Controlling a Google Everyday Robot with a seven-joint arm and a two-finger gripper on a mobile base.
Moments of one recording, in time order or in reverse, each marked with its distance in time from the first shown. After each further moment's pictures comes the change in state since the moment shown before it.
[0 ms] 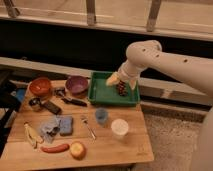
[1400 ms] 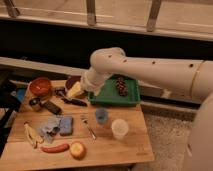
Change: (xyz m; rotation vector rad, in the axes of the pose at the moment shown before) arm 0.064 0.179 0.042 -0.215 0.076 -0.331
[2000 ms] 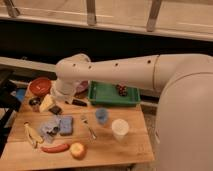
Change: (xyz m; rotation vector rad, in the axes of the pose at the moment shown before) arm 0.014 0.097 0.056 -0.056 0.096 -0.206
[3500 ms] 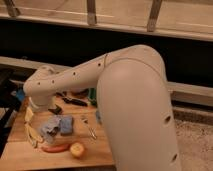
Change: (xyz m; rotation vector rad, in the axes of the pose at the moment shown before) arm -0.025 0.032 0.095 0.171 0.025 -0.128
